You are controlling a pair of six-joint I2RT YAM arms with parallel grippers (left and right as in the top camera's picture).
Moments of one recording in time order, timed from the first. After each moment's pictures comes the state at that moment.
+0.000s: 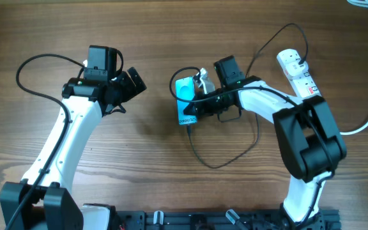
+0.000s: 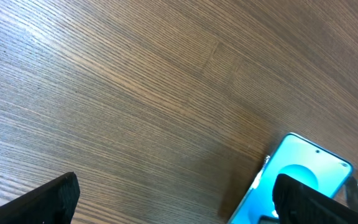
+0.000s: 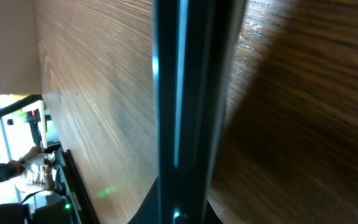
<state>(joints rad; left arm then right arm) -0.13 1.51 1.14 -0.75 0.03 -0.67 0.41 2.03 1.16 -0.33 -0.83 0.27</state>
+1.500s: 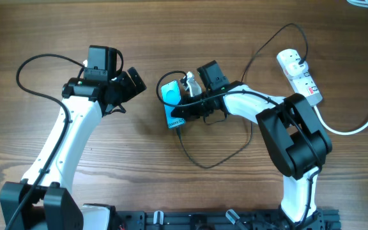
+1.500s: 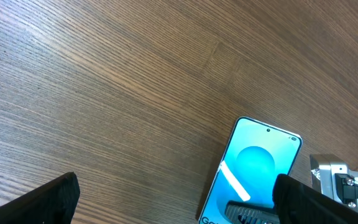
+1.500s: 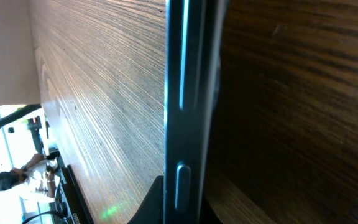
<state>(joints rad) -0.13 1.51 1.14 -0.75 0.03 -0.67 0.51 2.09 1.18 -0.21 -0.78 0.42</state>
